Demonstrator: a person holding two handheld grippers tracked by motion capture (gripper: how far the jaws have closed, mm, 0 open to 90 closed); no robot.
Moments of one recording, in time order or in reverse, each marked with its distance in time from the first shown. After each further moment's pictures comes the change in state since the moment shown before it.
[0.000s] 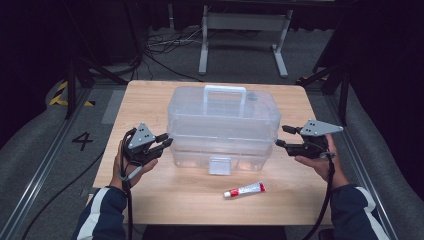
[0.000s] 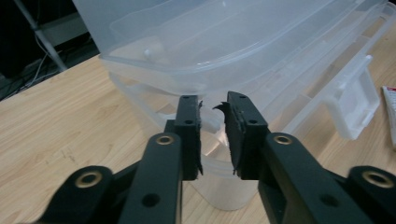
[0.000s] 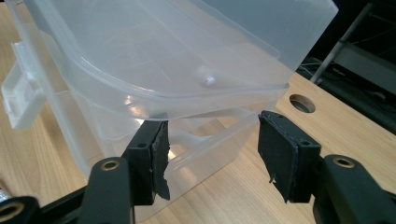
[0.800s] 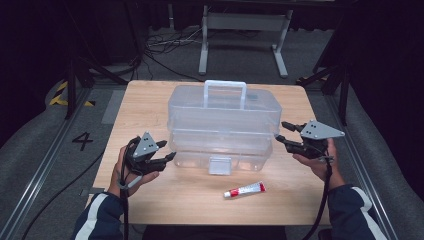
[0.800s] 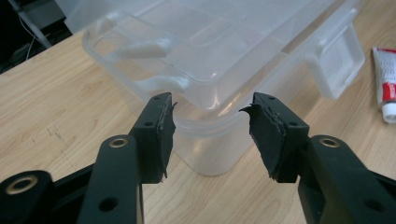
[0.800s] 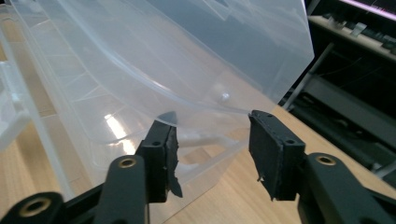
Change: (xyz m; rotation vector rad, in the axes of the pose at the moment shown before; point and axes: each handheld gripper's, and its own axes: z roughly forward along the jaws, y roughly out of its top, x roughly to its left) left arm -0.018 -0.010 -0.001 0.107 -0.036 0.055; right arm 0.011 0.008 -0.003 -0.100 -0.097 -0.081
